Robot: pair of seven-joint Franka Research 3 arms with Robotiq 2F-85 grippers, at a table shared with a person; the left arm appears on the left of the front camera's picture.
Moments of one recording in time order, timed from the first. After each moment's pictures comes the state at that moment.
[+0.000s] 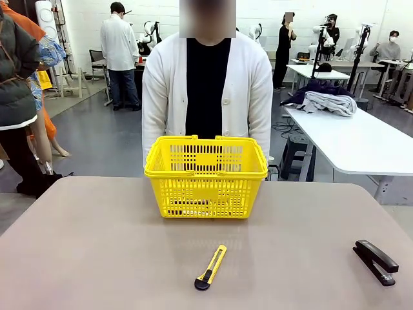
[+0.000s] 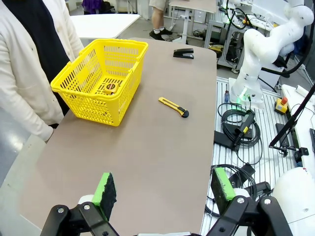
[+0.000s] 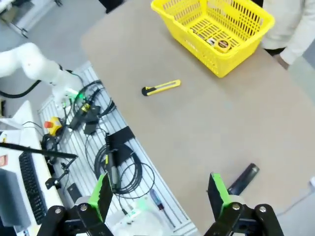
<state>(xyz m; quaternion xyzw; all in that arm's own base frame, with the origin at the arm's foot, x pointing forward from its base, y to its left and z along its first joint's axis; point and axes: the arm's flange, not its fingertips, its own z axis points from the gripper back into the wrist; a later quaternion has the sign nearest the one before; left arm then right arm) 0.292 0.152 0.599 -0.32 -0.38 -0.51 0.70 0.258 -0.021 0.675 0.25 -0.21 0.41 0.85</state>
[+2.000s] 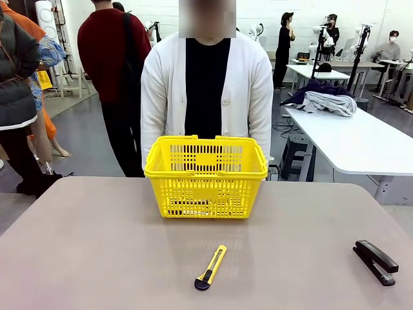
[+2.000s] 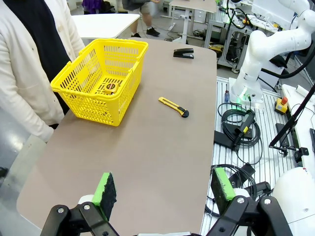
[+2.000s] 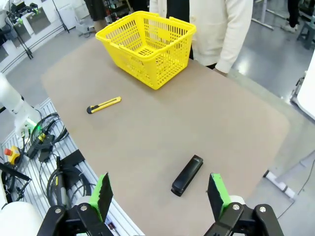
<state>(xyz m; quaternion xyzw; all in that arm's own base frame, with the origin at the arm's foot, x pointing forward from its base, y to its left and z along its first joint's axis) 0.292 0.152 0.599 -0.32 -0.38 -0.51 0.70 0.228 -0.182 0.579 0.23 -0.38 0.33 0.83</state>
